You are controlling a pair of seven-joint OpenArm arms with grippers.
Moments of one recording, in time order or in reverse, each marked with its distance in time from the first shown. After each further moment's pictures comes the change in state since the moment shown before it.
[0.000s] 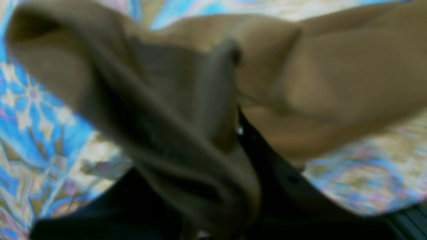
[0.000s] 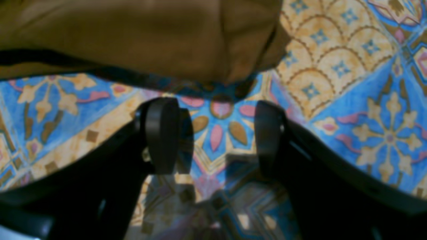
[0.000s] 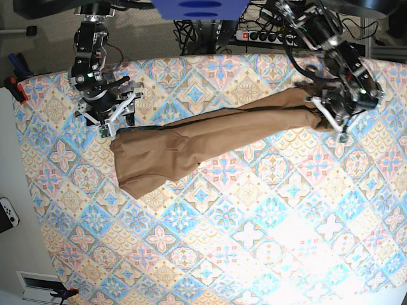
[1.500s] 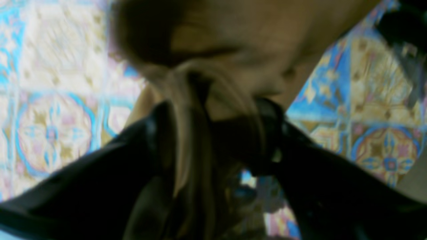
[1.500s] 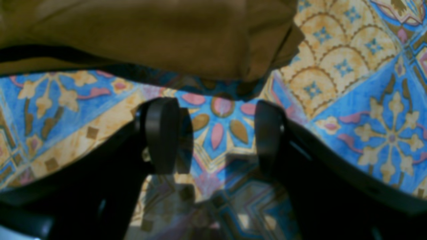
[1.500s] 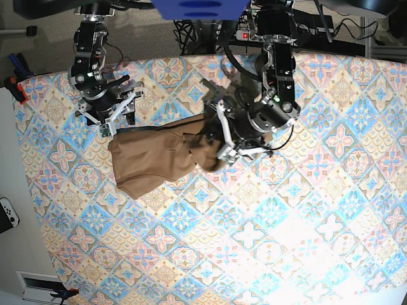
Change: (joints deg) left arm 0.8 12.9 38.0 5.0 9.9 0.0 -19.9; right arm -0.2 0.2 0.2 0.0 0.0 0.2 0.0
